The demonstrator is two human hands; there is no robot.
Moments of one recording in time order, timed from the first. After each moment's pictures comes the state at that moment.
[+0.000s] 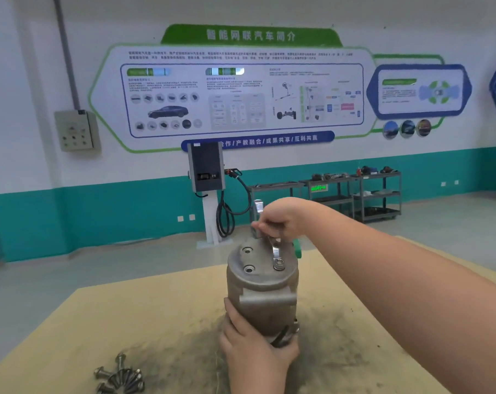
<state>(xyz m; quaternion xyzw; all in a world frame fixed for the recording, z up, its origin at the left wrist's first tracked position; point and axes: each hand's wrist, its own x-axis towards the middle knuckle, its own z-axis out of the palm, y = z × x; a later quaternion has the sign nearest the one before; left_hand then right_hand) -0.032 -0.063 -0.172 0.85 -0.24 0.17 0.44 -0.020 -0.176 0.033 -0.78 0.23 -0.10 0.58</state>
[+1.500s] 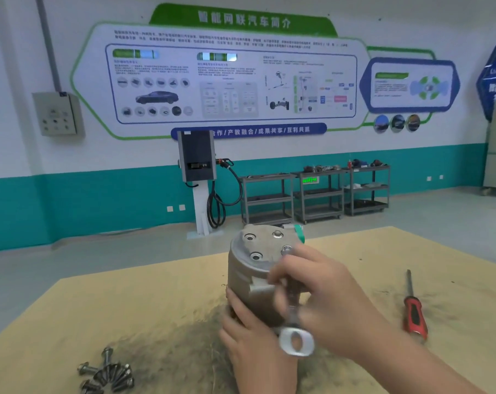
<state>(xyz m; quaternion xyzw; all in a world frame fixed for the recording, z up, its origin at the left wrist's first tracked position) -0.037 -0.071 -0.165 0.87 -0.20 0.21 0.39 -0.123 -0.116 -0.073 -0.88 -0.07 -0.44 0.17</state>
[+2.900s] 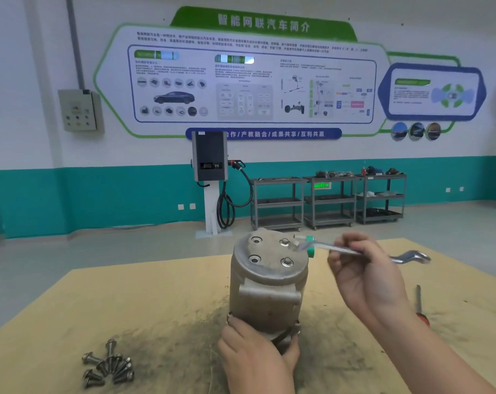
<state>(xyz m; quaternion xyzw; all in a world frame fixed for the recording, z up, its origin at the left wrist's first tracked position) -0.043 -0.059 -0.175 0.90 -0.24 0.15 0.34 -0.106 -0.186 -0.071 -0.33 0.00 -0.45 0.83</state>
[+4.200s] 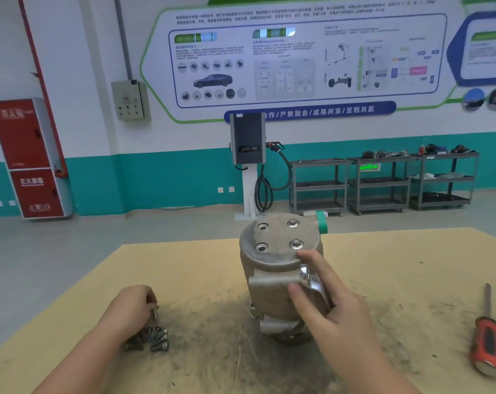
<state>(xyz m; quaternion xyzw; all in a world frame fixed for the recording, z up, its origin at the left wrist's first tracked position) 0.165 0.117 -0.169 0.98 -0.14 0.06 0.11 -0.087 -0.133 -0.145 -0.81 0.00 -0.42 0.40</state>
